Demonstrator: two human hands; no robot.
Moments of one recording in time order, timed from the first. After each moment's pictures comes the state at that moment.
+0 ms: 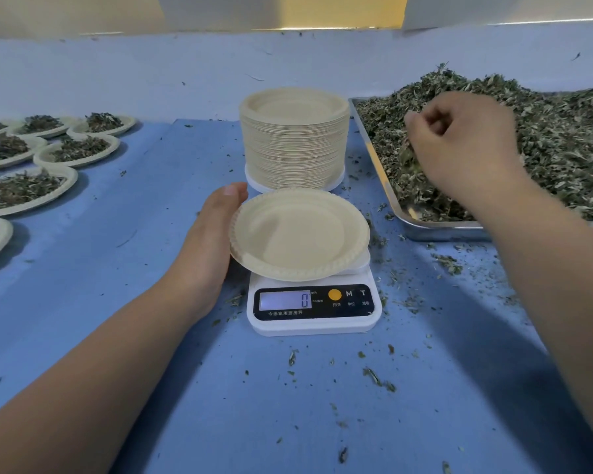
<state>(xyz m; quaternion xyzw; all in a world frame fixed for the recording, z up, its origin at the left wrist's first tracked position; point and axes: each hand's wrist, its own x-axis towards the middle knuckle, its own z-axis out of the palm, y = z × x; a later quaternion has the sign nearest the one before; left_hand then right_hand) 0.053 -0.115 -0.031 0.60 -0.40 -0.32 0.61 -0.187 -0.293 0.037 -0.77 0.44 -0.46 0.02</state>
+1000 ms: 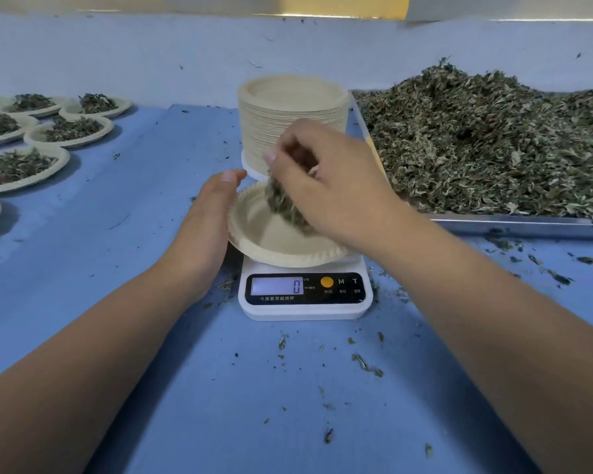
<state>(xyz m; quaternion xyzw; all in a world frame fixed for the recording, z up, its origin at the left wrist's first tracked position) 0.058 -0.121 -0.041 0.61 -0.41 -0.29 0.61 -0.108 -0.186 0.031 -0.86 0.28 -0.38 0.20</state>
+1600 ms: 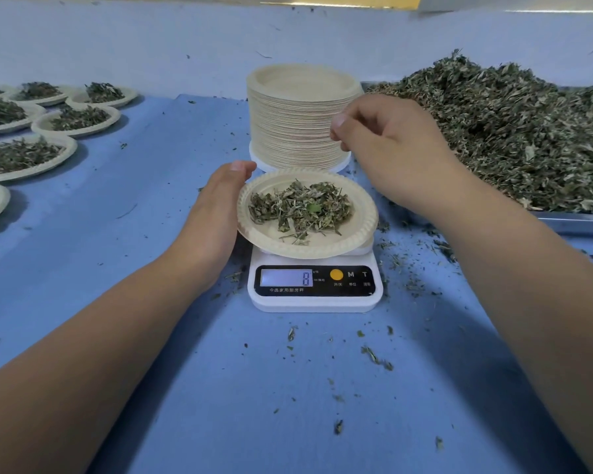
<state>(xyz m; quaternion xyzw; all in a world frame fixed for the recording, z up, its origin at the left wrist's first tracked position) 0.060 -0.121 -0.042 0.62 -0.42 -0.28 0.61 -0.135 -0.233 0.039 -0.84 0.32 -0.38 0.23</state>
